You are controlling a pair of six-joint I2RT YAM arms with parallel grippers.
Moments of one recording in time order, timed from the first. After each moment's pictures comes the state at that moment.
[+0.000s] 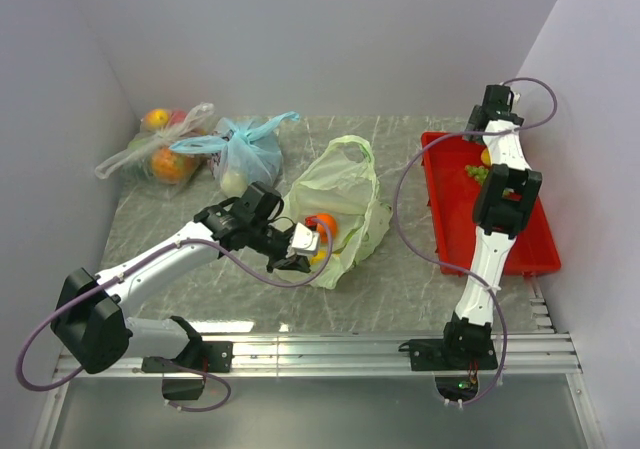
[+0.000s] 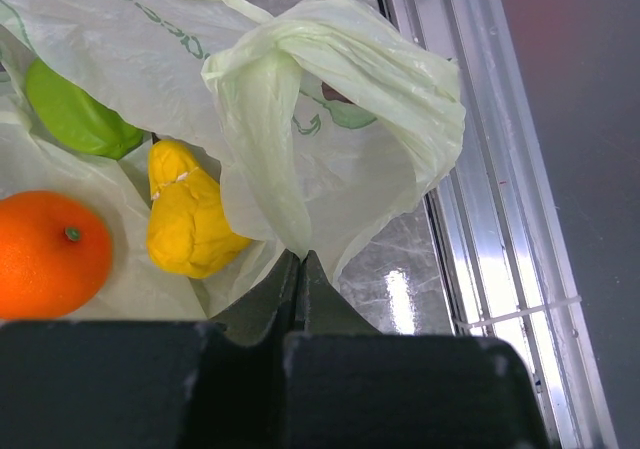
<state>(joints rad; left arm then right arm) -0.71 1.28 0.96 -0.61 0.83 0.77 -0.24 2.40 2.17 -0.58 0.34 0.14</state>
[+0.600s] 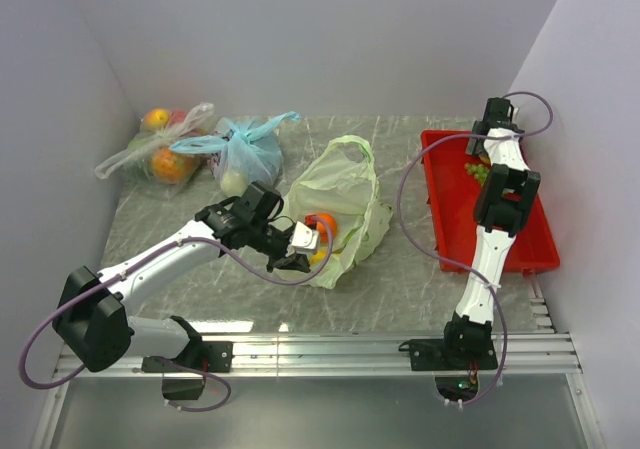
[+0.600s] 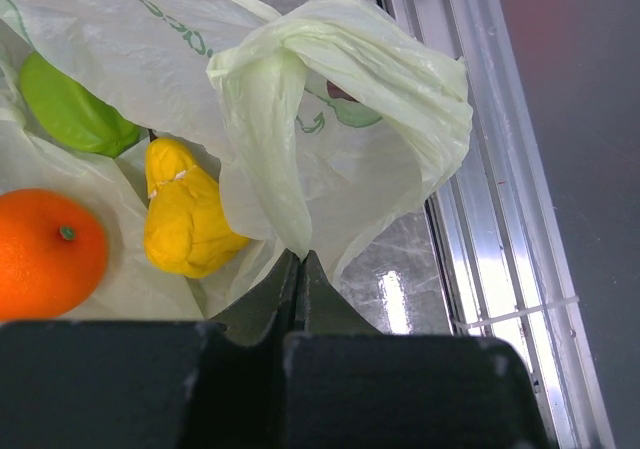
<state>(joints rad) -0.69 1.29 0.96 -0.61 0.84 0.77 -0.27 2.50 2.19 -0.58 0.39 0.06</state>
